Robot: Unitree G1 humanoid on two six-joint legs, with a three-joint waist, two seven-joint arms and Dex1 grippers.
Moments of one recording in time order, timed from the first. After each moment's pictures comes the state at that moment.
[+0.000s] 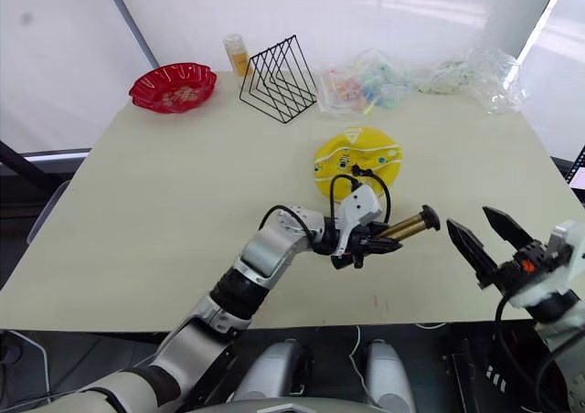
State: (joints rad) left arm -0.61 0.03 -0.39 0.09 -0.12 0.62 -0.91; right arm 0.32 -0.52 -0.45 -0.58 1.01 0.39 0.47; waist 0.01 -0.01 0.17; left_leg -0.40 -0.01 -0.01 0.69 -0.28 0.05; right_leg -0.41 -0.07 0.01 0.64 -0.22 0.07
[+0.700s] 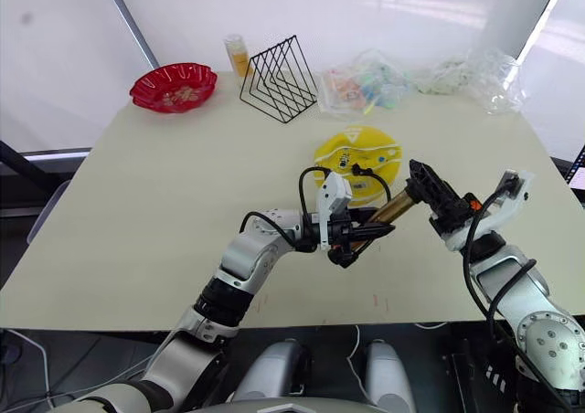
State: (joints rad) left arm -0.54 0.05 -0.31 0.08 -0.27 0.47 -0.91; right arm -0.03 -0.40 -0.31 -0.53 1.51 0.58 -0.06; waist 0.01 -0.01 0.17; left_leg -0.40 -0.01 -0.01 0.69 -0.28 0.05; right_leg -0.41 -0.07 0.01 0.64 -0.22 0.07
